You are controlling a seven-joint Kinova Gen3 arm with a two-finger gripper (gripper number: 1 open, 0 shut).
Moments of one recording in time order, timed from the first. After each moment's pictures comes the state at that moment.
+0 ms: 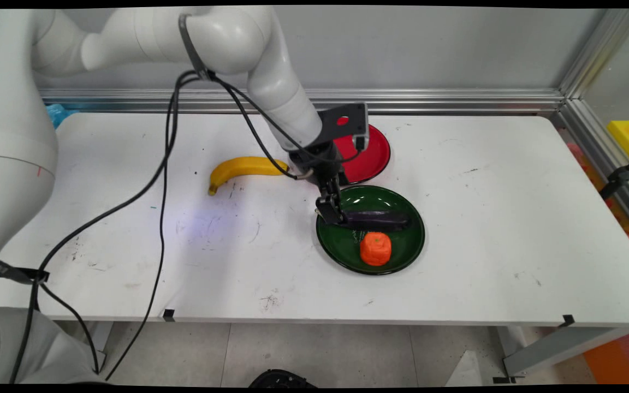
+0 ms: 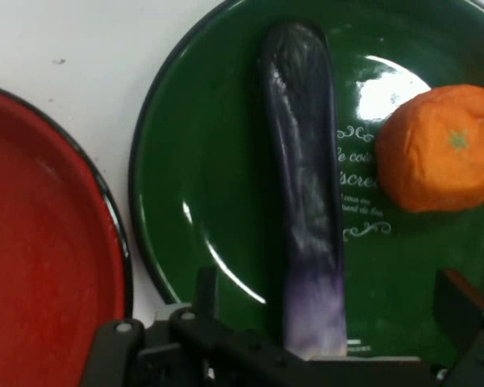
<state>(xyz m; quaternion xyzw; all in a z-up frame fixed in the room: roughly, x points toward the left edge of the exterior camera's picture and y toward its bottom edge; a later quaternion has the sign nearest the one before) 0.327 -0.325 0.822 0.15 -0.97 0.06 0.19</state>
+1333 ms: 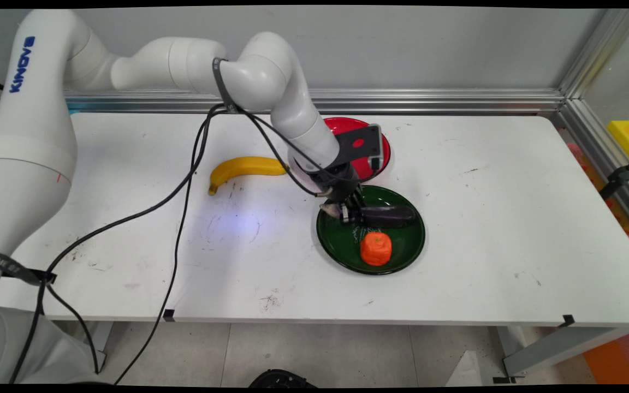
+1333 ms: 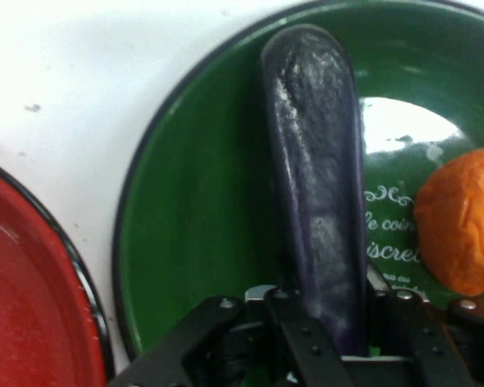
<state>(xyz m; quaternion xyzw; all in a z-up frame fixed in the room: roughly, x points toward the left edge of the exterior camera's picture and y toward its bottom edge) 0.306 -0.343 0.771 0.15 -0.96 0.07 0.22</state>
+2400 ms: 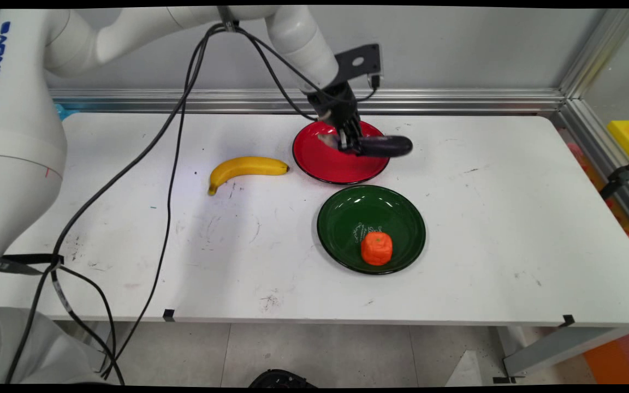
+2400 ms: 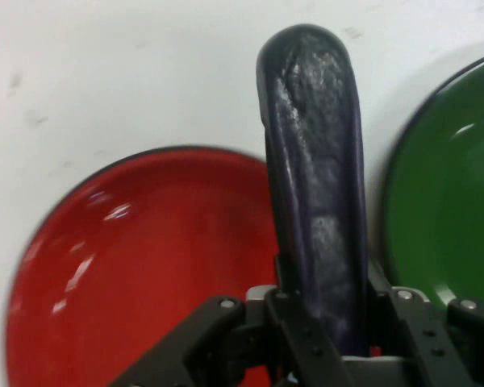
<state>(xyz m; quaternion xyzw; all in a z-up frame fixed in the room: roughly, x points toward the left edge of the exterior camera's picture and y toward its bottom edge) 0.344 -0.421 0.862 0.14 -0.96 0.13 0.20</state>
